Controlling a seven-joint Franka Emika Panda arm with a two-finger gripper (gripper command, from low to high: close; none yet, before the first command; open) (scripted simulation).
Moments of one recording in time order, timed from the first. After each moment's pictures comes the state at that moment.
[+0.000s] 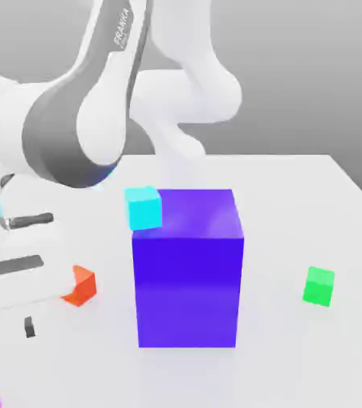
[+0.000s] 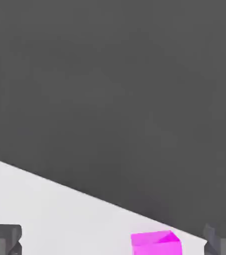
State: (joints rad) arm -0.06 0.37 -0.36 -2.10 0.34 2.50 -0.27
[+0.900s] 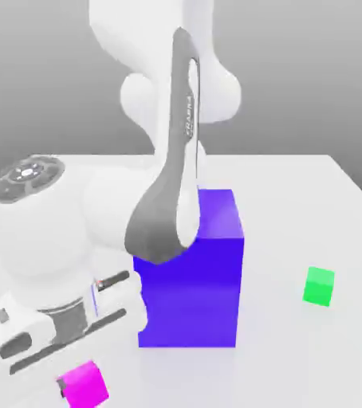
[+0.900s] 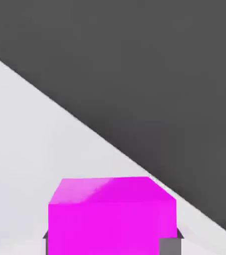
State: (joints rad) arm 0.13 0.32 -0.23 -2.32 0.25 2.57 -0.27
